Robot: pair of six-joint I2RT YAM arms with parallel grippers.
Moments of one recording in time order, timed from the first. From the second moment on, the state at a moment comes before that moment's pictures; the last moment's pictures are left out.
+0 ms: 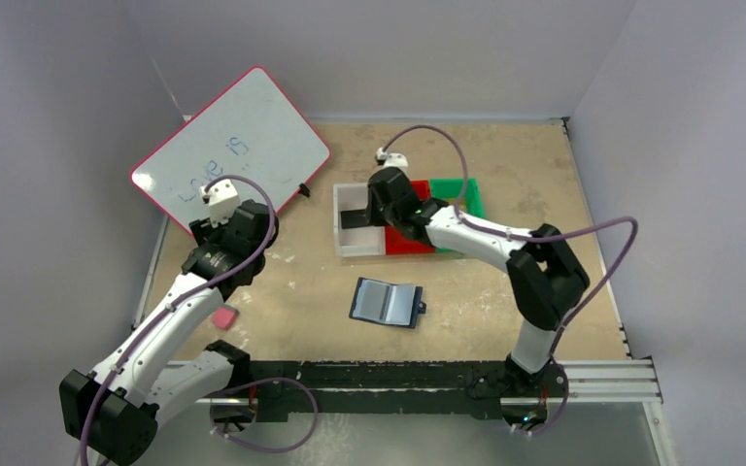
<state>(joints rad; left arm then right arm) -0.44 0.95 0.82 -0.68 -0.88 -0.58 0.74 1.74 1.24 -0.15 0.28 0.56</state>
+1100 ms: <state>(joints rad) -0.44 0.93 0.82 -0.69 -0.90 -0.58 0.84 2.17 1.57 -0.32 0.32 0.55</state>
